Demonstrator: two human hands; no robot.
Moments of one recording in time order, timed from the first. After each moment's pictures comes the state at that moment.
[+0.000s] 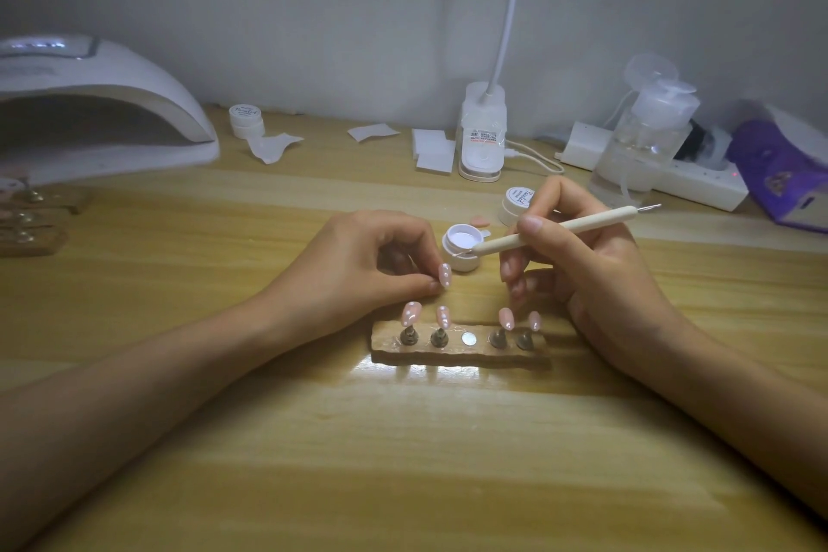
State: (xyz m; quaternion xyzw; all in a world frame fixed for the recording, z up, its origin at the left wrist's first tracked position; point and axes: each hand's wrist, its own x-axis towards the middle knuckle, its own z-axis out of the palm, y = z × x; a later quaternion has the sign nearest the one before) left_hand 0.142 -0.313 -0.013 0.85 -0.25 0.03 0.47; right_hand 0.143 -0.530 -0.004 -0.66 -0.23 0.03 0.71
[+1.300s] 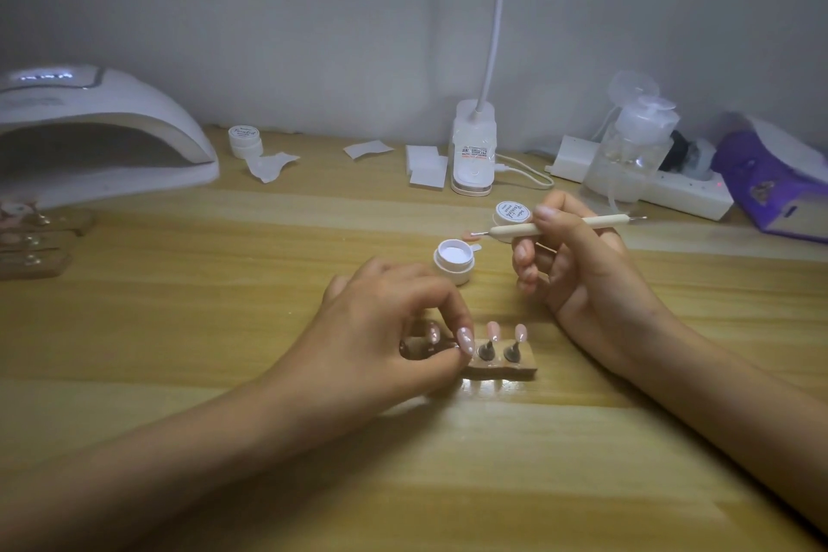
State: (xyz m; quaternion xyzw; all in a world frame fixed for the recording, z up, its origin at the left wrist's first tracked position) left_hand 0.092 -0.337 0.000 0.89 -0.24 0.05 0.38; right_hand 0.152 -0.537 -0.001 -0.57 -0.13 0.07 0.81
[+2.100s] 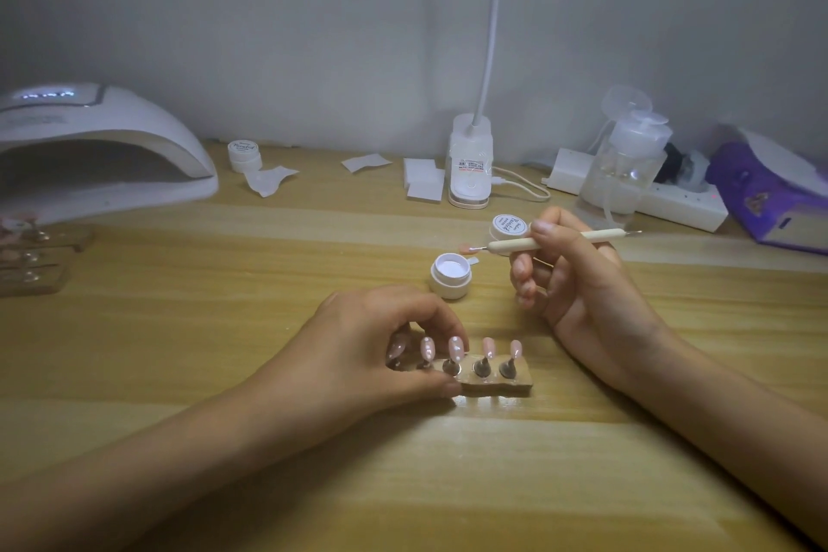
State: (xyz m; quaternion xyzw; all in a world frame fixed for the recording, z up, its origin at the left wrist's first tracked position) left_hand 0.101 -0.324 -0.002 0.88 -0.26 0.00 0.40; right_hand 0.152 -0.539 -0.002 -0.56 -0.12 0.08 0.82
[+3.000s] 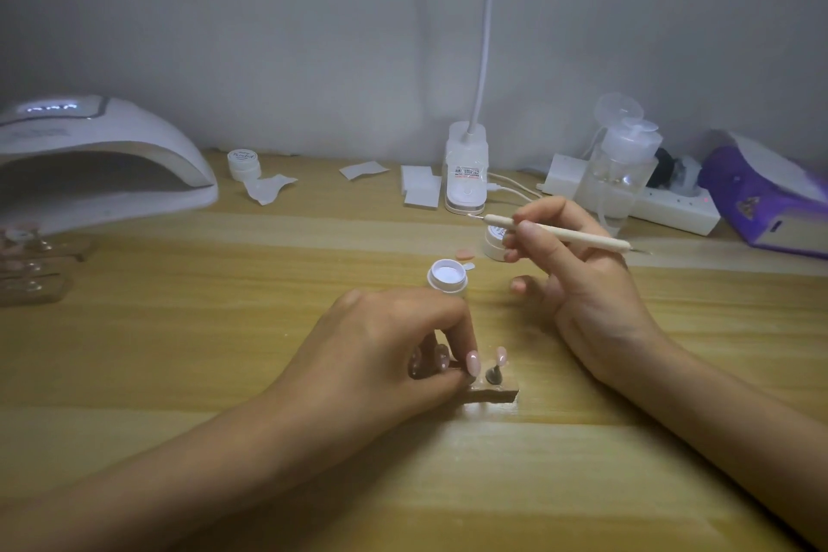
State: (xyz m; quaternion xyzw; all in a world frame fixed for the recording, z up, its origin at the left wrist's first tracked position) left_hand 0.096 -0.339 0.005 0.89 -0.31 0.08 0.32; right_hand 0.155 -0.539 -0.002 -0.61 -0.16 -0.02 0.78
